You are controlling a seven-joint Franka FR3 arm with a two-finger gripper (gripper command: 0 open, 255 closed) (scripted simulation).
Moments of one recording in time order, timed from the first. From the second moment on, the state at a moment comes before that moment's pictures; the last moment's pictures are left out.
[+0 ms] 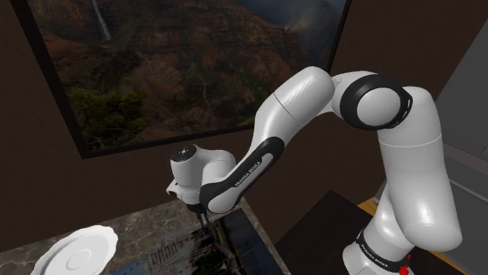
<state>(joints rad) 0.39 0.53 0.30 -1.97 -0.37 2.35 -0.36</state>
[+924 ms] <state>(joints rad) 0.36 0.39 0.34 -1.96 -0.30 2.22 -0.41</state>
